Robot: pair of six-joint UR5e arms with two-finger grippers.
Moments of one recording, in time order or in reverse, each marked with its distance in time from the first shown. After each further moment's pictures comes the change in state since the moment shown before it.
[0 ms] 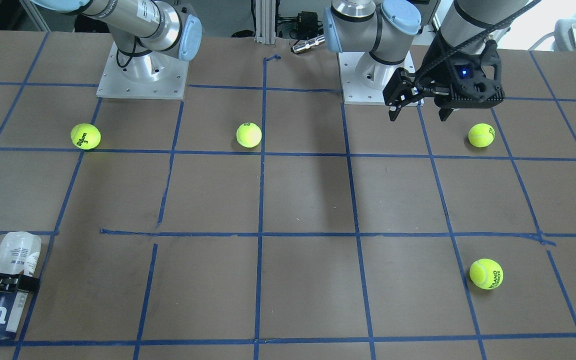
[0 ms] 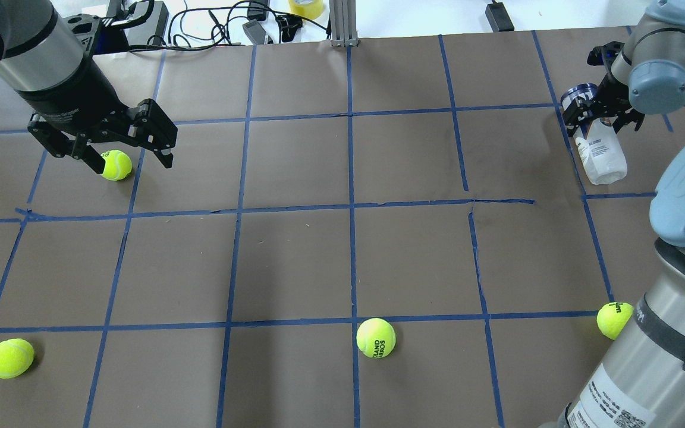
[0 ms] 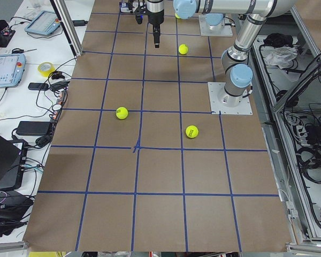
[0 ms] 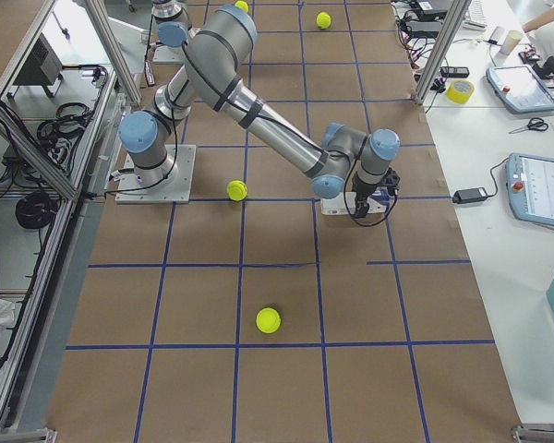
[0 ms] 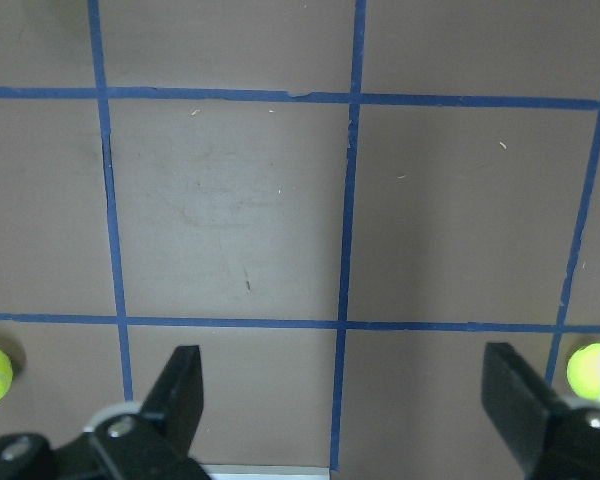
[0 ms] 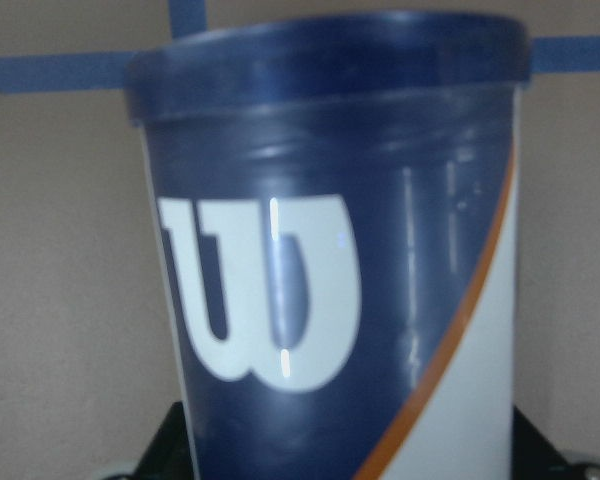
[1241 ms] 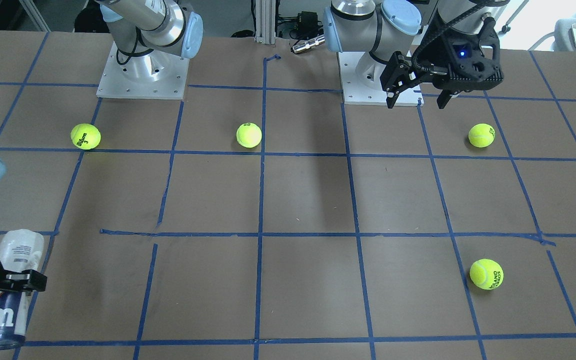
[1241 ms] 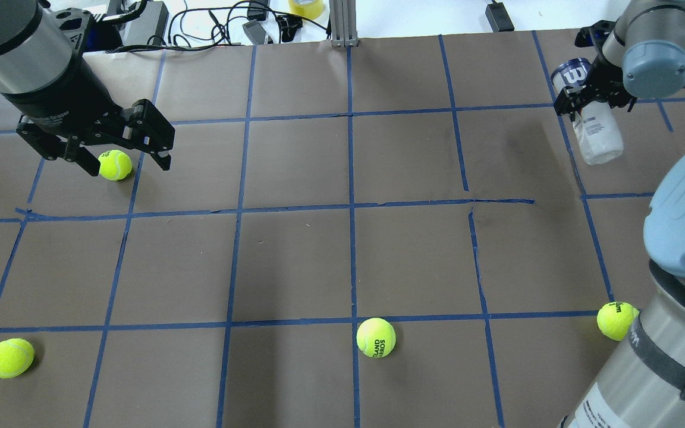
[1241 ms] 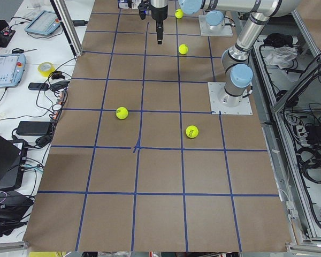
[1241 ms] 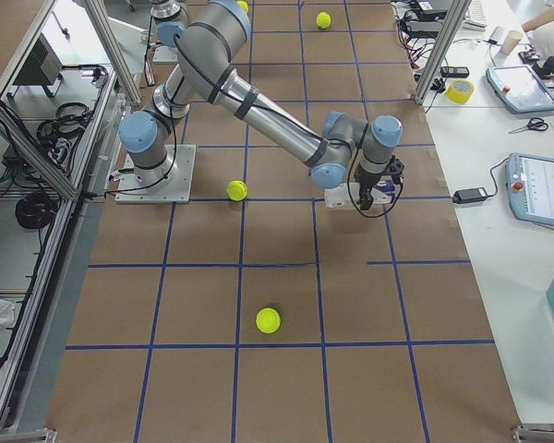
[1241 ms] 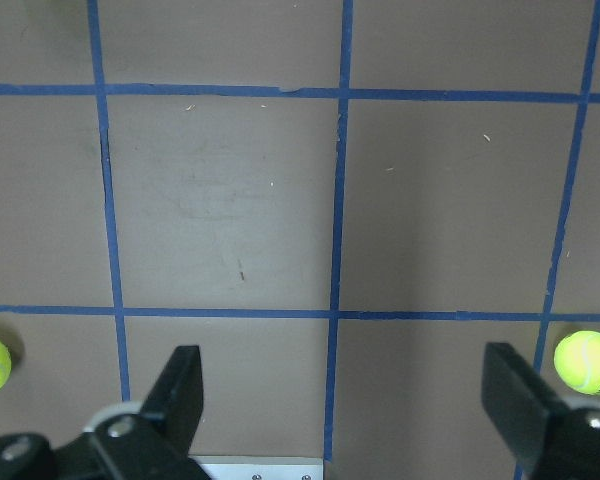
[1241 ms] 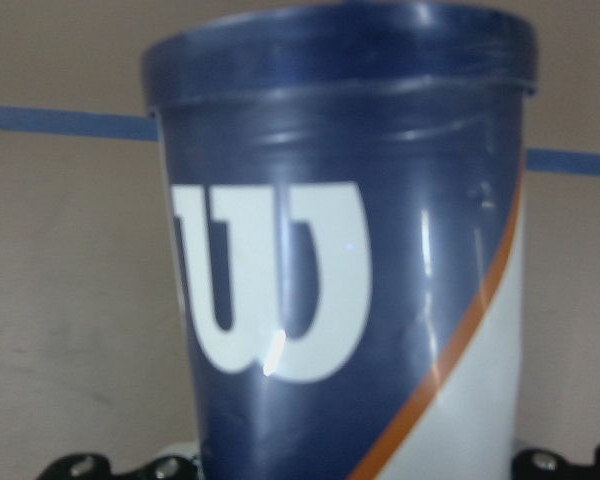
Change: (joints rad) left arm -0.008 0.039 -0.001 -0.024 -0.005 -0.011; right arm 0.101 -0.095 -0.015 0.031 0.014 -0.054
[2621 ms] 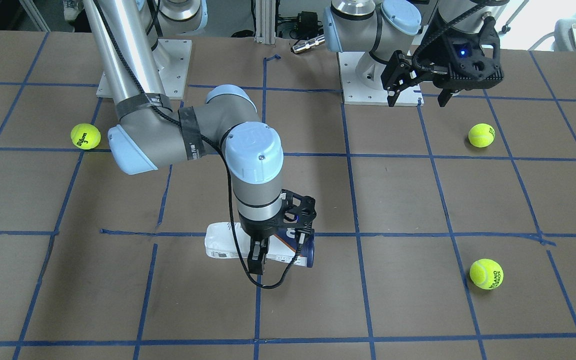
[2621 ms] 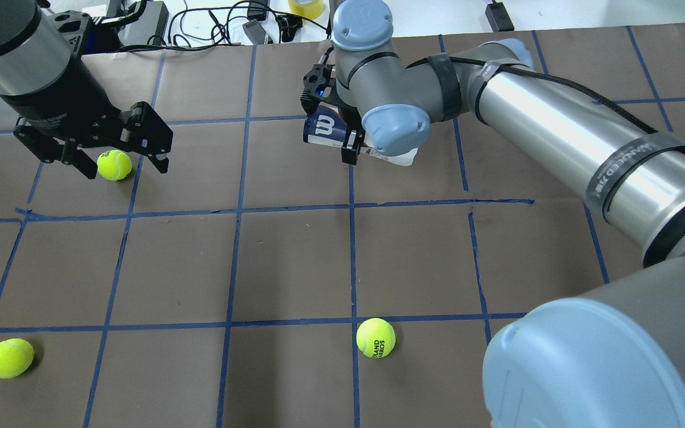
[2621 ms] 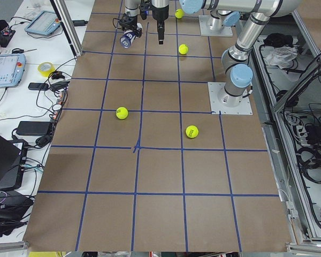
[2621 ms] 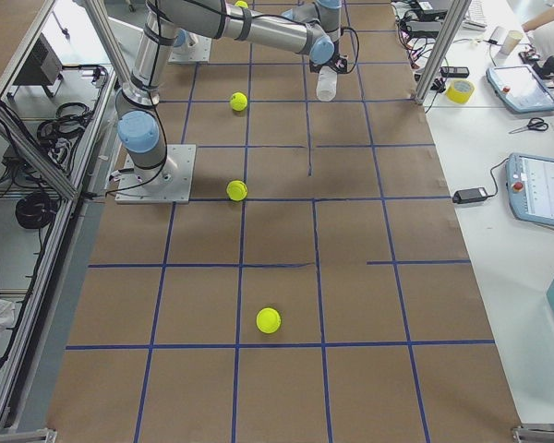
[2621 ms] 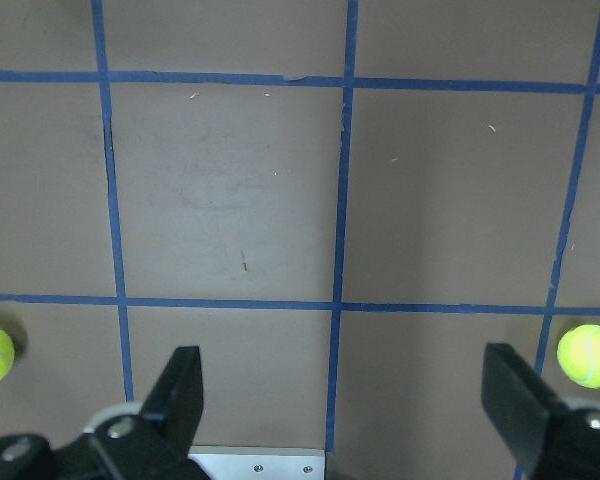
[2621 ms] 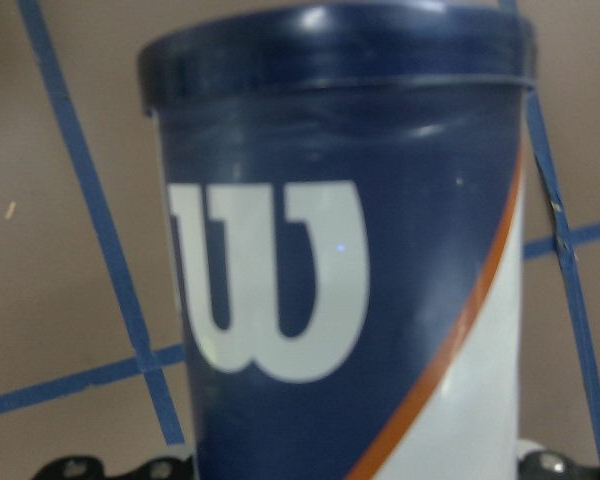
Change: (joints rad) left arm 0.001 0.001 0.001 -0.012 0.008 -0.001; right arm 0.669 -0.027 0.032 -0.129 0.018 -0.633
